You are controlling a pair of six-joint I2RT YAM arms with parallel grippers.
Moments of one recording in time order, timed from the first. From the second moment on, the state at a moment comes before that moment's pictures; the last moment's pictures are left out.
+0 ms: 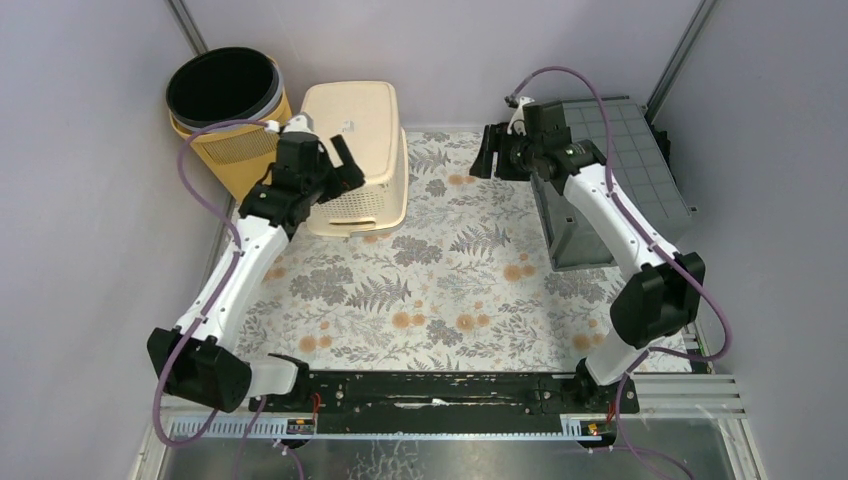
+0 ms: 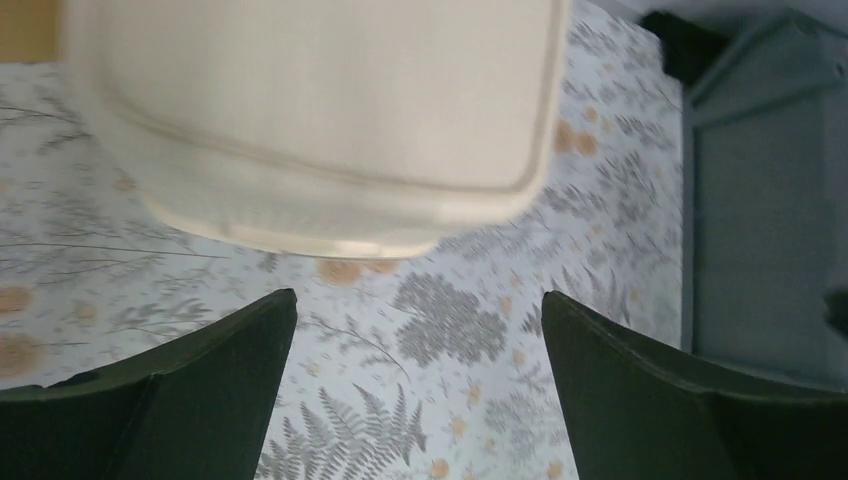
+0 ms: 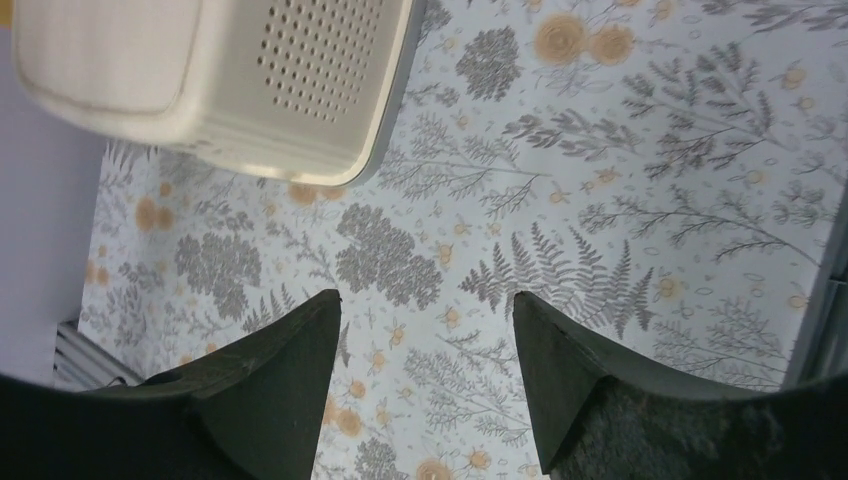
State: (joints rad) left arm -0.29 1.30 1.30 -0.58 -0.10 -0.56; right arm 0.35 1.68 1.63 -0.63 -0.23 0.36
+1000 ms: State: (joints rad) left arm 0.01 1.34 1.09 -0.40 -0.56 -0.66; right arm 0.47 1.65 1.39 -0.61 -0.29 0.36
